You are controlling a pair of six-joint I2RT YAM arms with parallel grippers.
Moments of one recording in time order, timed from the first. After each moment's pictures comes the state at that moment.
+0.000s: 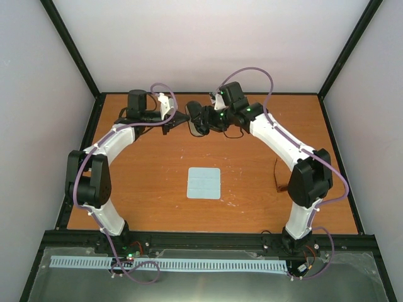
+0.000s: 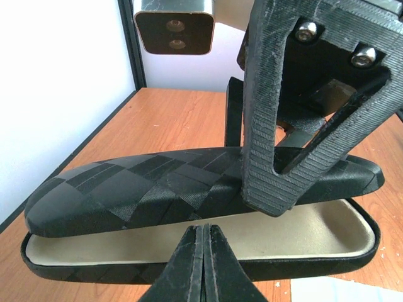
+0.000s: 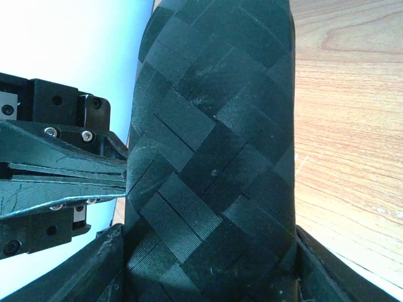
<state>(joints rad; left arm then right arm) -0.19 1.72 1.24 -0.06 1.09 0.53 0.56 1.81 1.68 -0.57 -0.51 0.68</state>
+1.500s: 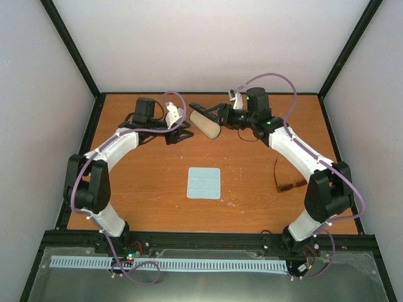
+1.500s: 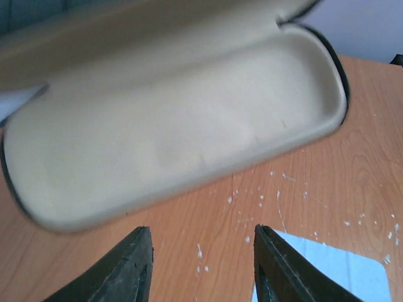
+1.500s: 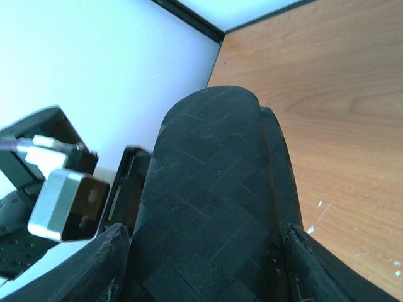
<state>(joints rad) -0.26 1.68 1.22 -0.23 0.93 0.56 0.45 1.61 1.33 -0.16 -0.63 0.74</state>
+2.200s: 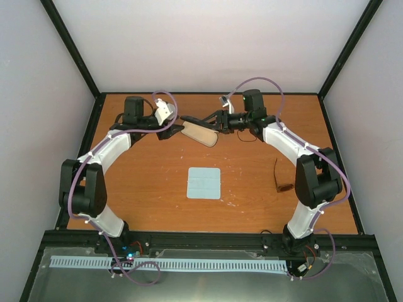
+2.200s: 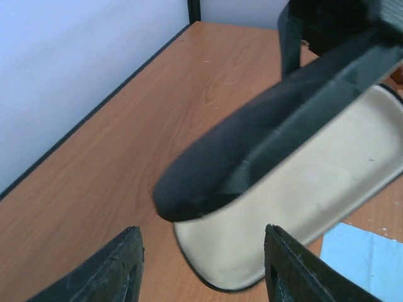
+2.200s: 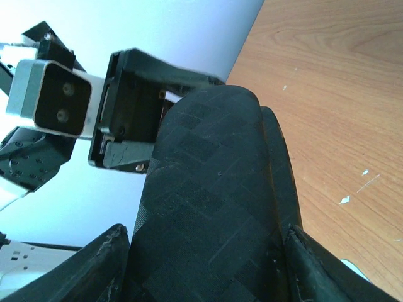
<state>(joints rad) -0.17 1.61 1.16 -0.16 0.84 0.57 0.38 1.77 1.35 -0.11 -0.99 0.62</state>
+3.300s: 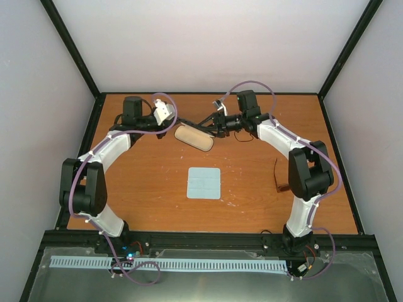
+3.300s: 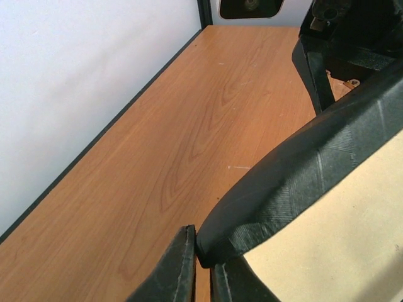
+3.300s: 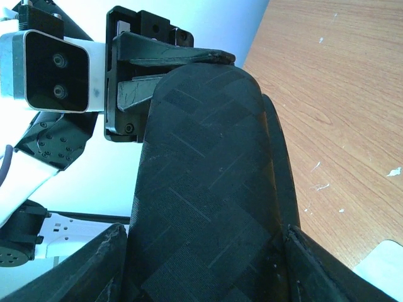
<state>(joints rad) -0.17 1.62 1.13 -0.07 0.83 0.61 0.40 1.87 1.42 -0.19 -1.16 0.62</state>
